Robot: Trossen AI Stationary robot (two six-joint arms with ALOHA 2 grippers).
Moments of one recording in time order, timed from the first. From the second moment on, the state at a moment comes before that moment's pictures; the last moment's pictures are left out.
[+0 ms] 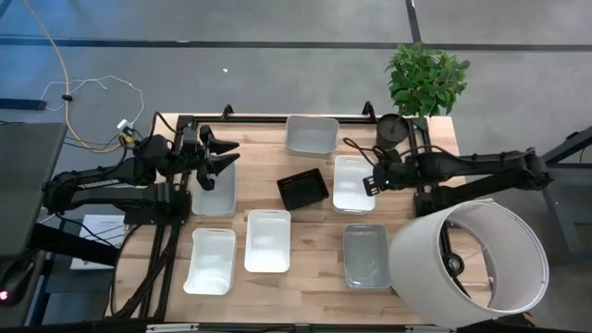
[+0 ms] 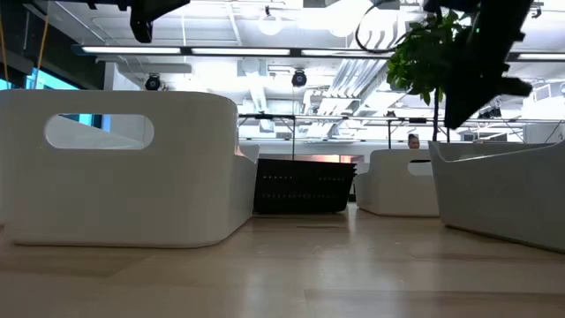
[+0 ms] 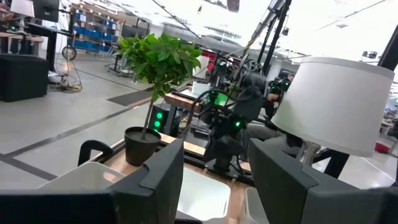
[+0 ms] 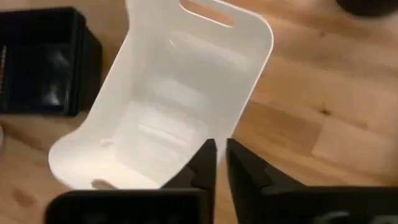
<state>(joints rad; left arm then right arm) 0.34 0.57 0.54 0.13 0.01 -0.29 -0.03 1.04 0.81 -0.97 0.32 1.14</state>
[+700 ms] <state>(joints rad) 0.34 0.57 0.54 0.13 0.01 -0.29 -0.07 1.19 0.64 -0.73 0.31 1.28</state>
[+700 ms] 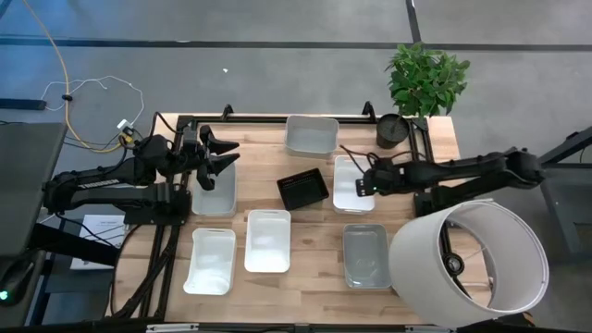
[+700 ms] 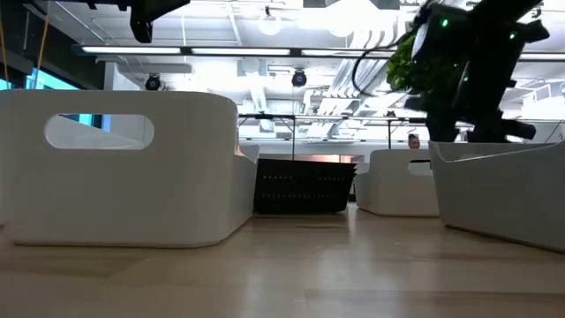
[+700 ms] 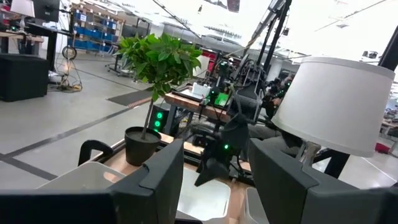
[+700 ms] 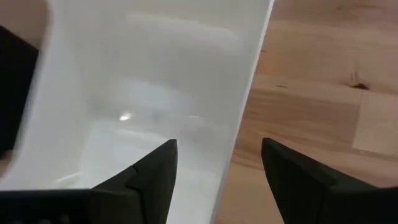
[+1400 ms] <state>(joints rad) 0.34 0.57 0.54 0.13 0.01 -0.29 -0.07 1.18 0.77 -0.80 0.43 1.12</state>
